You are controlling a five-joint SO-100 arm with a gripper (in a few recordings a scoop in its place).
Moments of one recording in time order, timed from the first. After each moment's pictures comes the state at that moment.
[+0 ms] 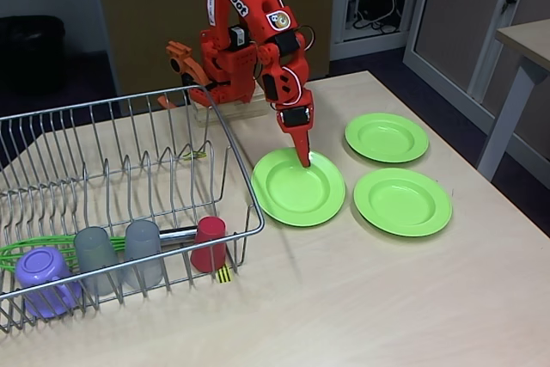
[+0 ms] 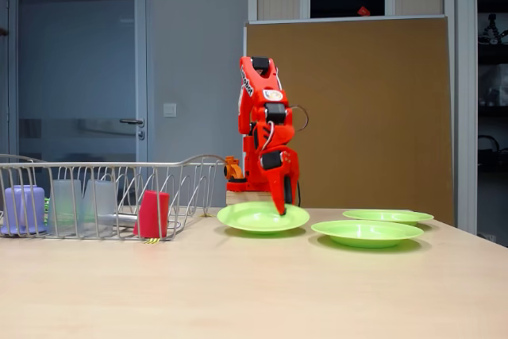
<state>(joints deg) -26.6 103.6 145.5 31.8 39.9</state>
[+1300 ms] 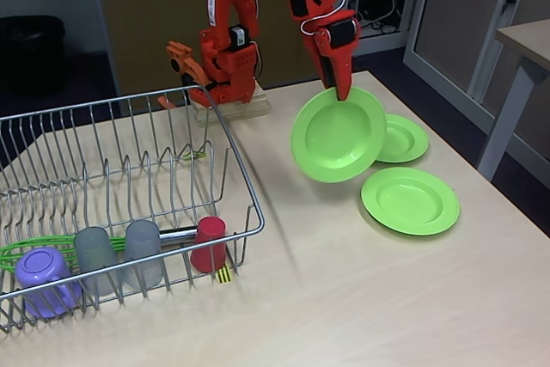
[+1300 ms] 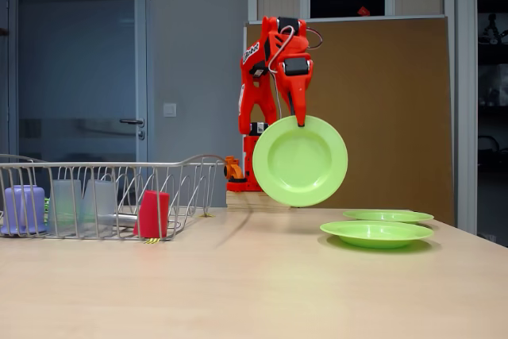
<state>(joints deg) -25.1 101.6 86.9 82.8 5.1</state>
